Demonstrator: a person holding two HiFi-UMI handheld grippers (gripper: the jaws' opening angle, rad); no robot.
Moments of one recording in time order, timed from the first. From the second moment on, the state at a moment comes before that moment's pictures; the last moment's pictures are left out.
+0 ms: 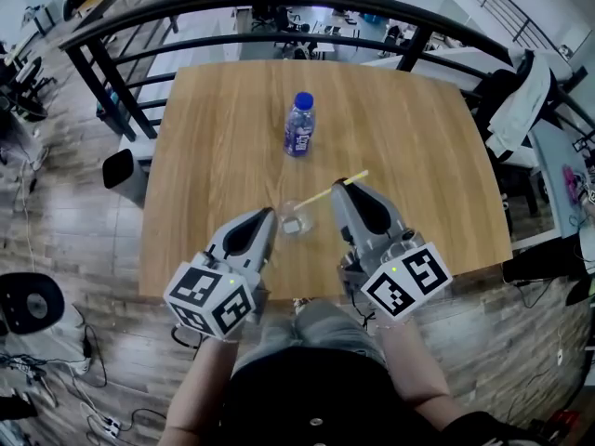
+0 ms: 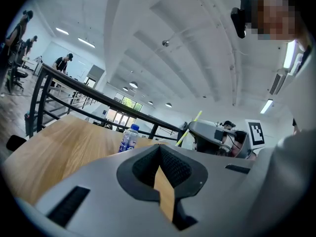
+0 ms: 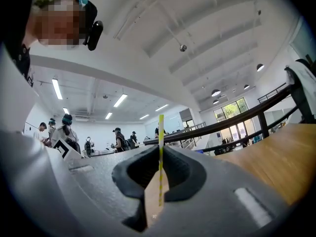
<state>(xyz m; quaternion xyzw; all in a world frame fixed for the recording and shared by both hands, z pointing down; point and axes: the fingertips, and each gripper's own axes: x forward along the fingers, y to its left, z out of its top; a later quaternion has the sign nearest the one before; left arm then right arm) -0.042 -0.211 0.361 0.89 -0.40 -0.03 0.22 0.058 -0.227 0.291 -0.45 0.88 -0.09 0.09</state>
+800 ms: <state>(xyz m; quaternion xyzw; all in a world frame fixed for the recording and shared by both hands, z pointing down) -0.038 -0.183 0.369 0.90 -0.38 -0.03 0.23 0.081 -0.180 0.275 -0.41 0.88 -0.09 0.22</state>
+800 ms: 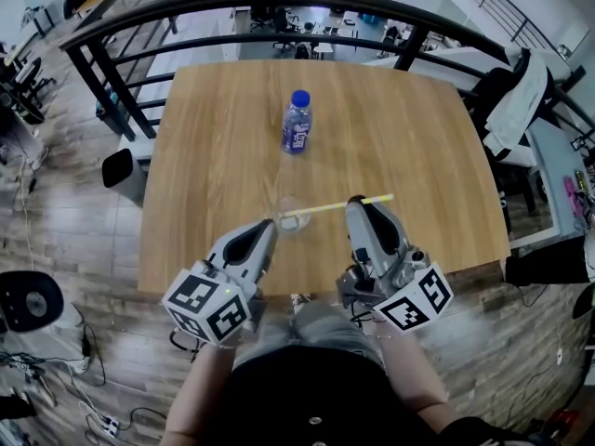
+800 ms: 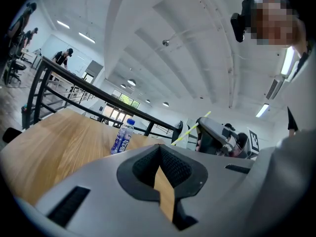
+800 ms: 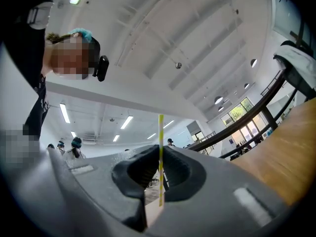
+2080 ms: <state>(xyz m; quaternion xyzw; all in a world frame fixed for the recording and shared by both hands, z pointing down) -0.029 -0.175 0.388 0.89 -0.37 -0.02 0.26 0.081 -0.182 0.290 -0.42 0.88 -0.10 0.19</state>
